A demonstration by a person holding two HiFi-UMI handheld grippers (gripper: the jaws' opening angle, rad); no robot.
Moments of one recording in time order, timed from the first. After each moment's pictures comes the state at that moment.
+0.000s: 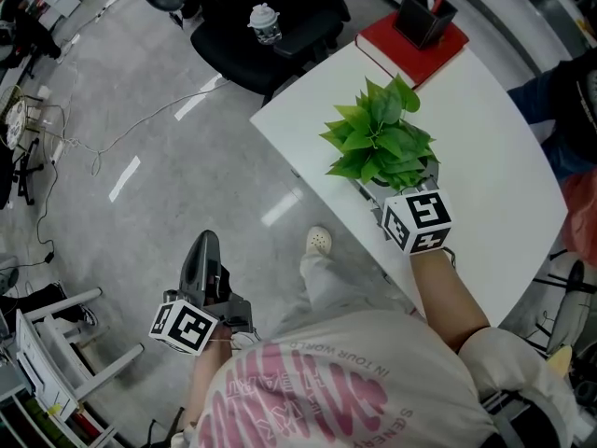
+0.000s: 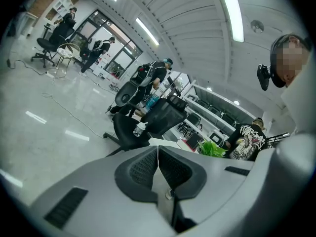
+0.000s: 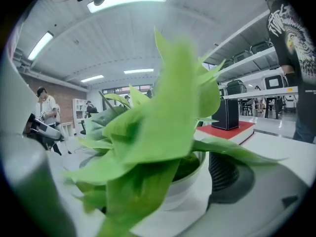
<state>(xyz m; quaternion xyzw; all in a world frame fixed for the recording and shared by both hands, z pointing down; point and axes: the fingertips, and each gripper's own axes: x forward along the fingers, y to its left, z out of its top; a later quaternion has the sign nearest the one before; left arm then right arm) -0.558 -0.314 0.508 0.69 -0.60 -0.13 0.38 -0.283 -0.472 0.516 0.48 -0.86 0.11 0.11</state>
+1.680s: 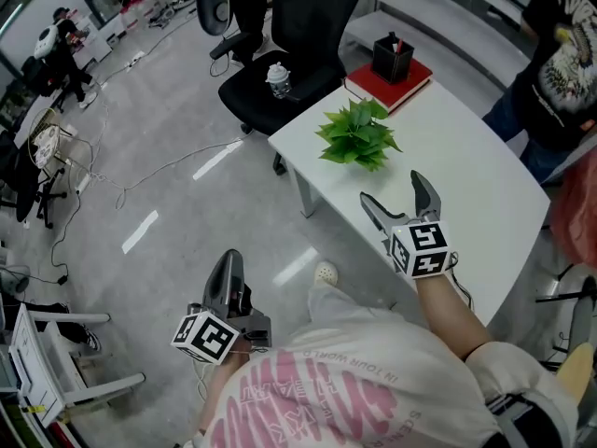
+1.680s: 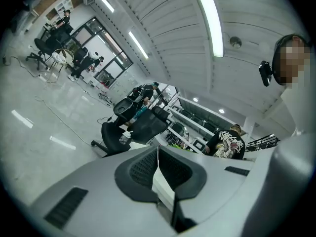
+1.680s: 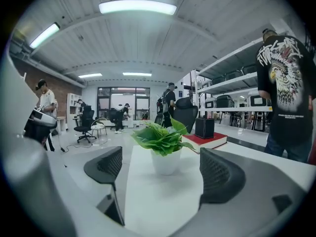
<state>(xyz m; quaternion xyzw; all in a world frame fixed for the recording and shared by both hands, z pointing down) -0.518 -0.194 0.434 0.73 -0.58 -0.19 0.31 -0.230 -0.336 0.455 0.53 -0.84 0.07 0.11</state>
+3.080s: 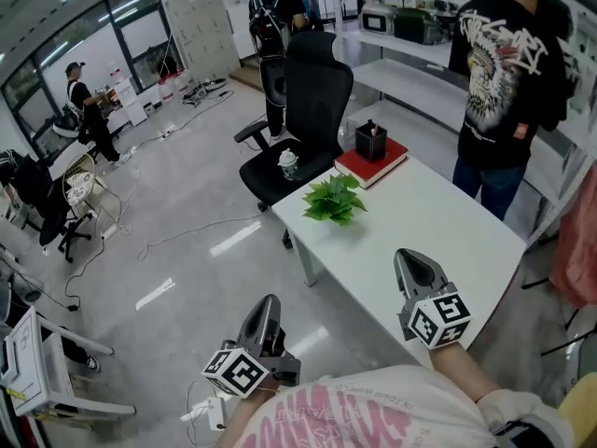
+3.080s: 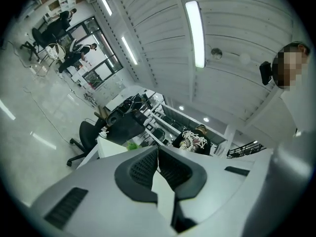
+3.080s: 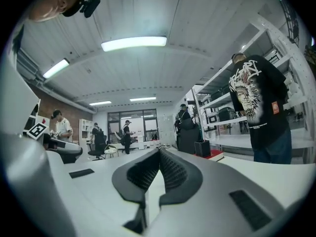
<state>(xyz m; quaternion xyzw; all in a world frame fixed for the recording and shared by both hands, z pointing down) -0.375 -0.091 0.340 0.77 -0.52 -0.25 0.28 -0.133 -0.179 0.324 0.48 -0.88 0.06 -0.02</state>
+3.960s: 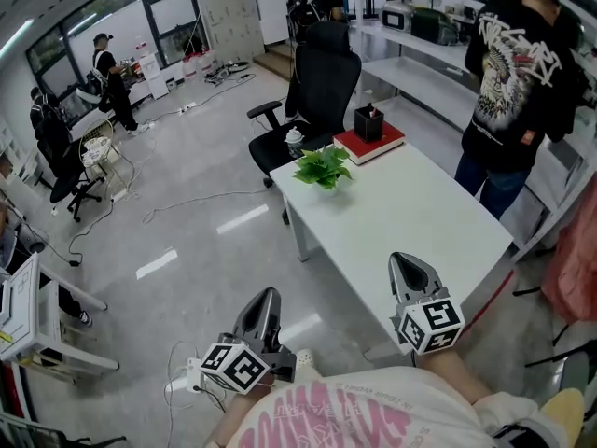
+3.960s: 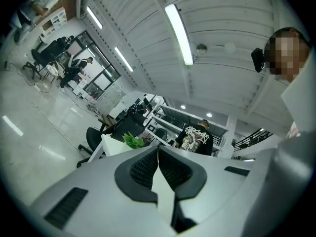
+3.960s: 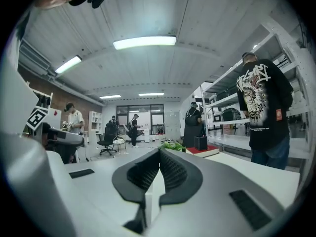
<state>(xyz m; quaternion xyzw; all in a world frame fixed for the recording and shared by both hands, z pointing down) -0.286 0.037 0.339 0.76 -0.57 -0.22 0.23 -0.069 -0.063 0.334 0.44 -0.90 0.04 0.03</state>
